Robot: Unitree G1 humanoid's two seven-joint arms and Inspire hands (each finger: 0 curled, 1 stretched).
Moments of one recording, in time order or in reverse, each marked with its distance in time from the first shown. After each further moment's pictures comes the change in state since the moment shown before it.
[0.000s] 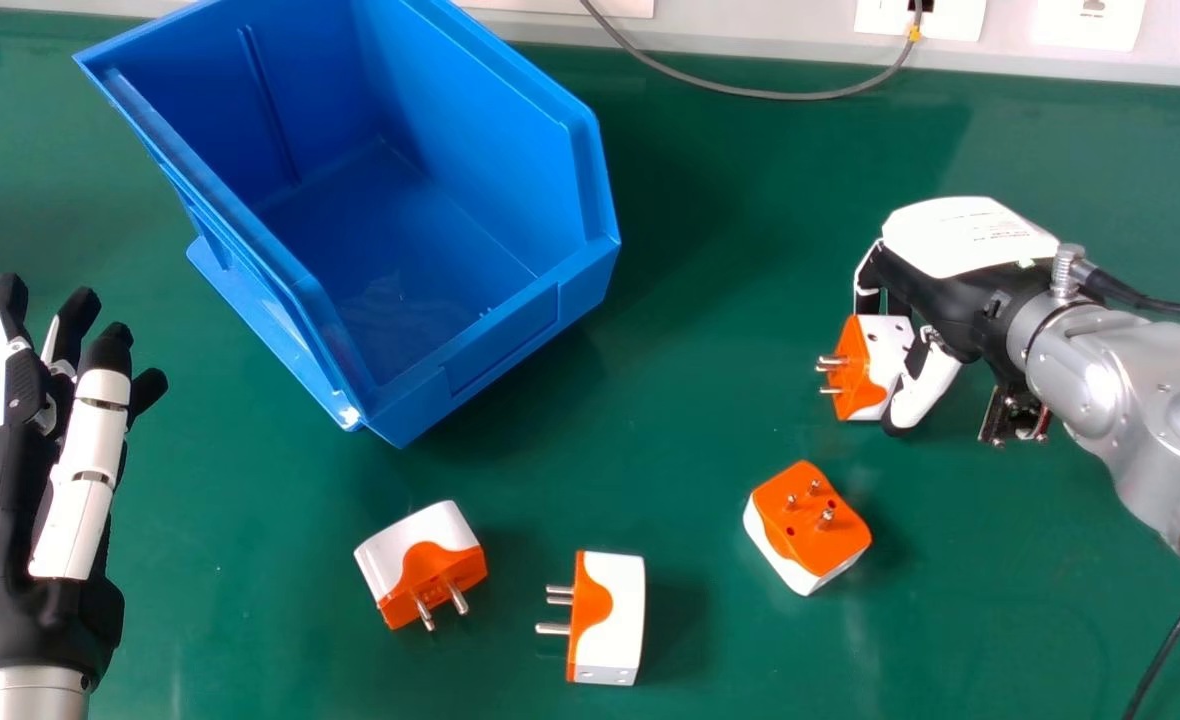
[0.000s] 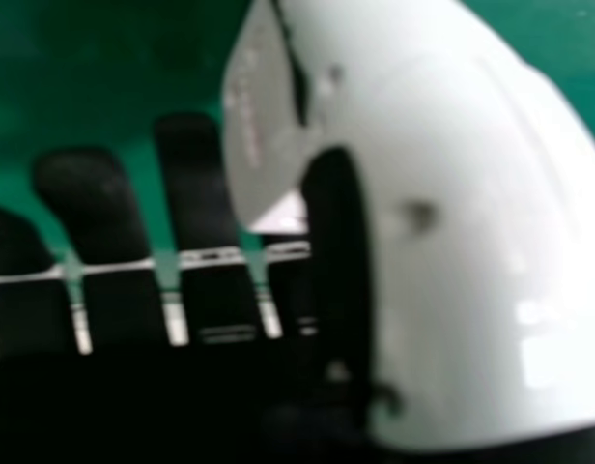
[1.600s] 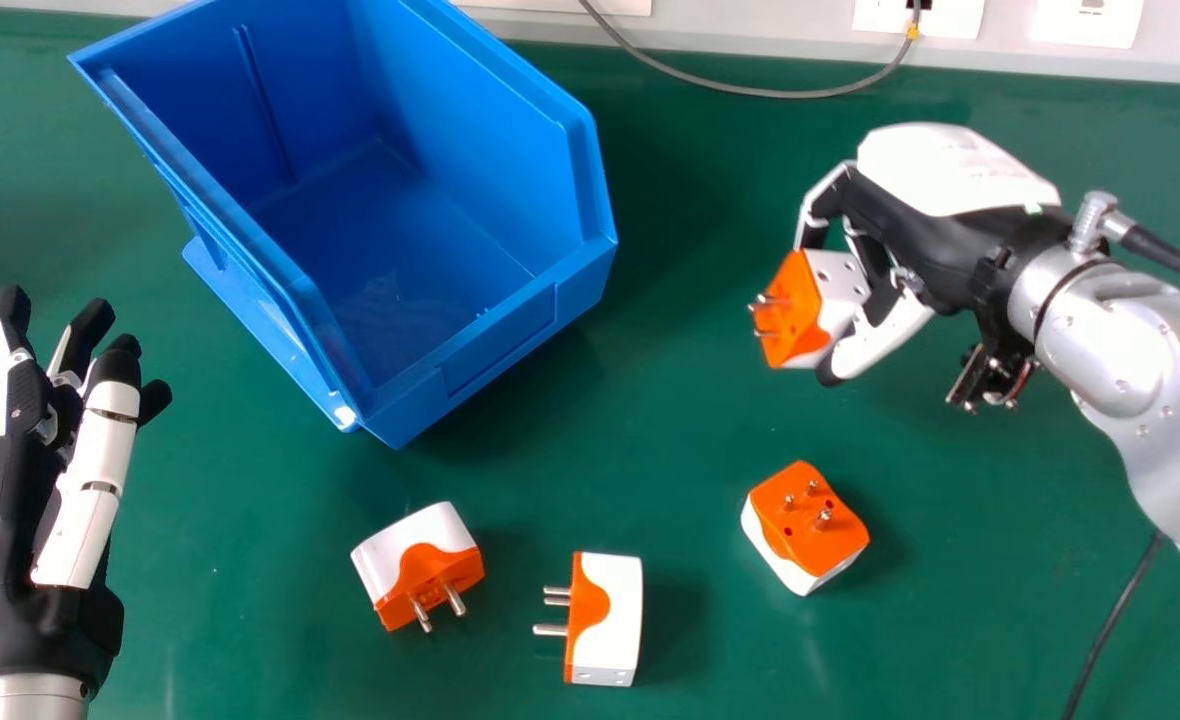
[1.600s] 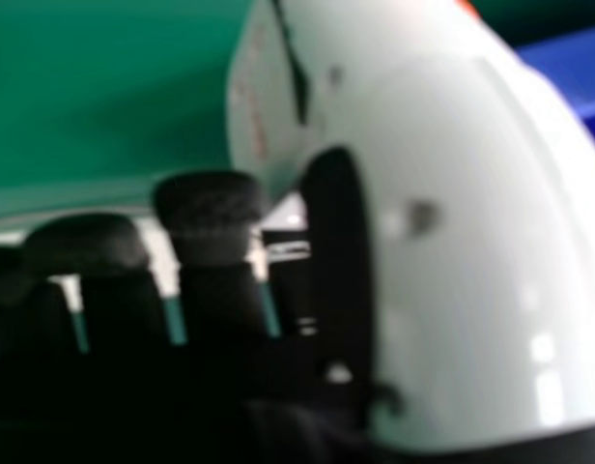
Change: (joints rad) left arm 0.000 0.000 0.009 0.024 -0.003 -0.005 -0.018; right arm 0.182 -0.051 -0.179 -0.614 0.137 0.096 0.194
